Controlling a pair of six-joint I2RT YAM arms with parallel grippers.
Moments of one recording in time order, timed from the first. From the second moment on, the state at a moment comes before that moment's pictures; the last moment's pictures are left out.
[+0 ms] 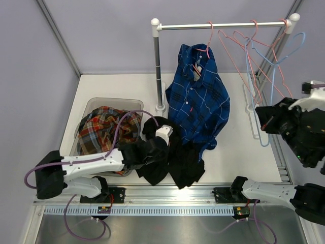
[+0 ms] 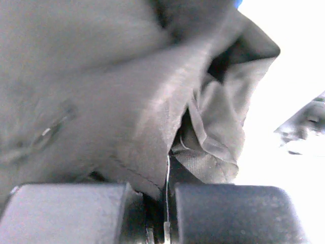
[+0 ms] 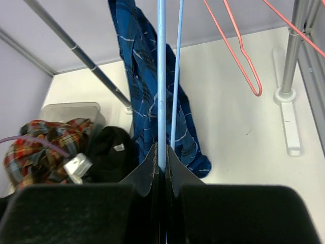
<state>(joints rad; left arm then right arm) -1.15 1.27 0.75 -0.22 -0.21 -0.73 0.95 0.93 1.99 -1.37 0.77 0.57</state>
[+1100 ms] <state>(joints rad) -0.71 1.19 2.13 -1.08 -0.29 -0.32 0.48 1.36 2.14 -1.30 0.34 0.27</state>
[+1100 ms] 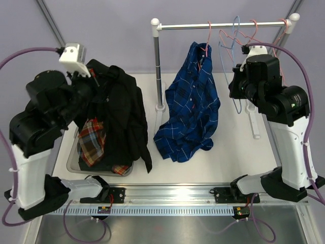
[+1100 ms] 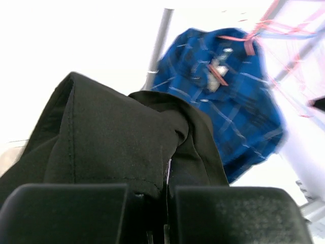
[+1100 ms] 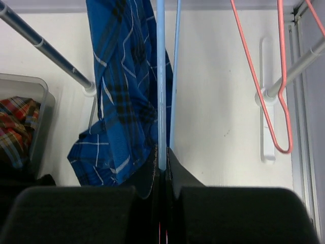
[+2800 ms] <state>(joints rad) -0.15 1.04 1.58 -0.70 -0.09 -0.10 0.20 1.49 2.02 -1.15 0.04 0.26</state>
